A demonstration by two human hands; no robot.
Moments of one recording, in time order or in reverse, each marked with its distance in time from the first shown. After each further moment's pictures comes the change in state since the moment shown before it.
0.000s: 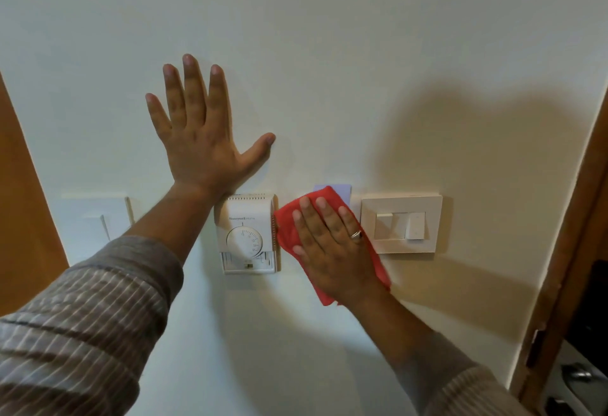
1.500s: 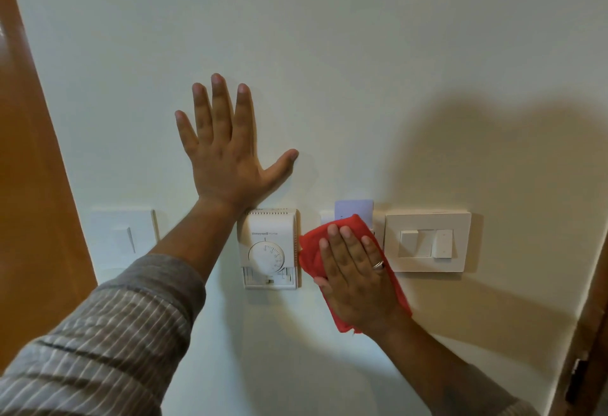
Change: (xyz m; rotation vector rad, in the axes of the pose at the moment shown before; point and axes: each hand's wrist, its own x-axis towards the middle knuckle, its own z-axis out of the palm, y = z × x) left_hand -0.001 0.000 -0.001 0.010 -0.006 0.012; right_hand -0.019 -0.010 0.008 -0.095 0.022 -0.009
